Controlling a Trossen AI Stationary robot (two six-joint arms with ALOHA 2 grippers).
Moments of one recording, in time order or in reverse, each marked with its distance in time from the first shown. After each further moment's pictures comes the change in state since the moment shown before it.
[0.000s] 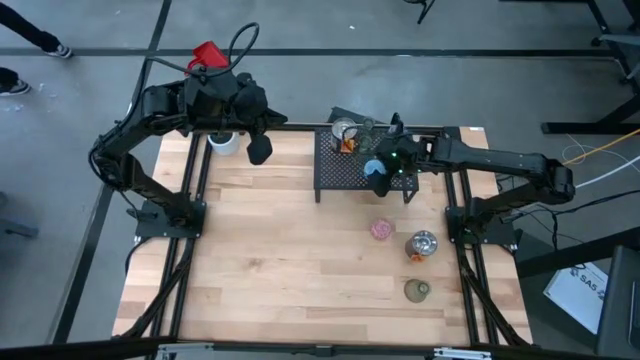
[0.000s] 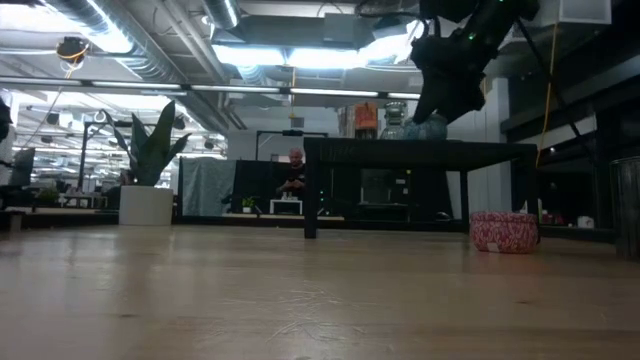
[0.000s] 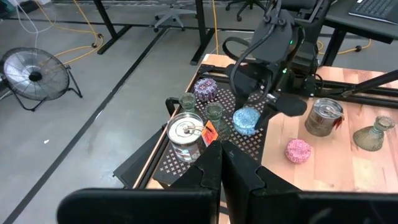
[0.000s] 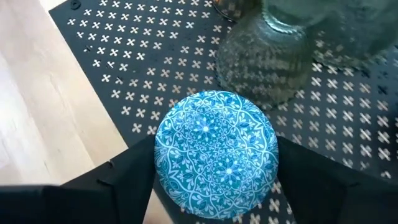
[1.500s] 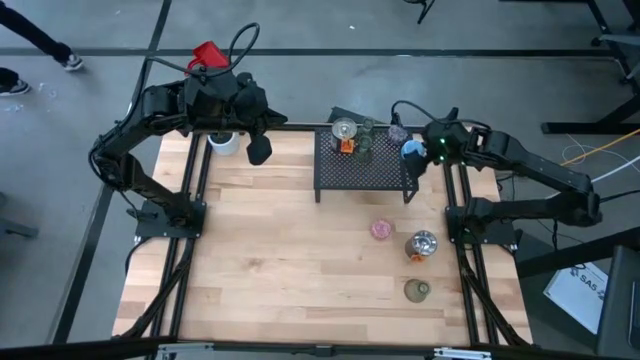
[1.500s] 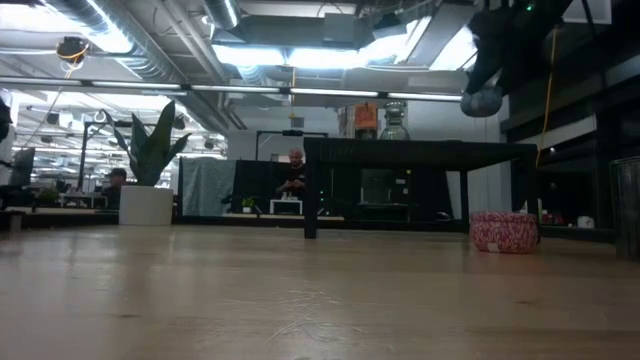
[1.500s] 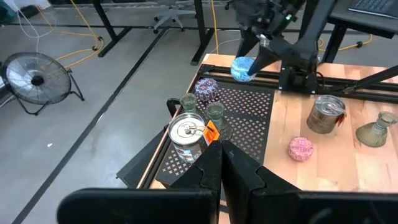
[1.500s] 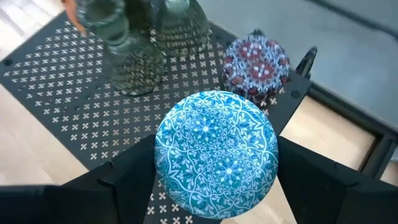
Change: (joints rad) left arm 0.000 0.000 0.000 0.000 0.000 0.026; right arm -0.136 -0.340 0.001 -0.261 0.137 0.106
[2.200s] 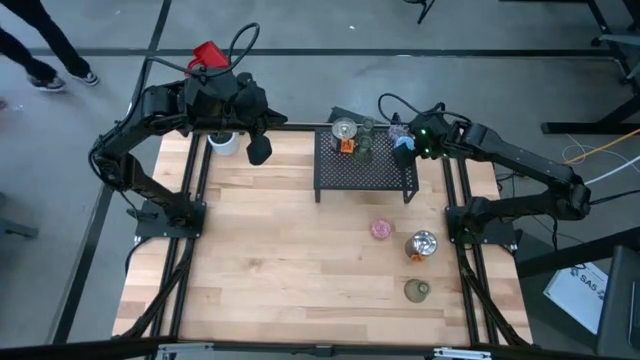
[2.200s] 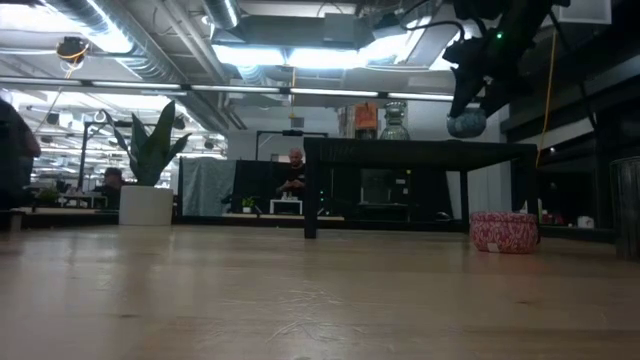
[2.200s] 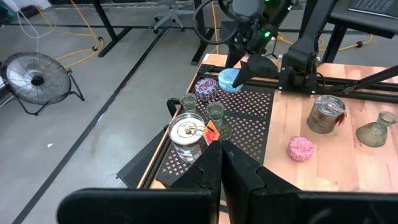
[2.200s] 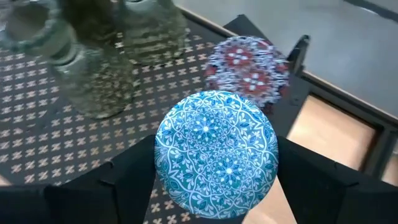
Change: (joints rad) left arm 0.000 0.000 0.000 0.000 0.000 0.000; right arm -0.096 0.153 0.000 0.076 -0.027 0.013
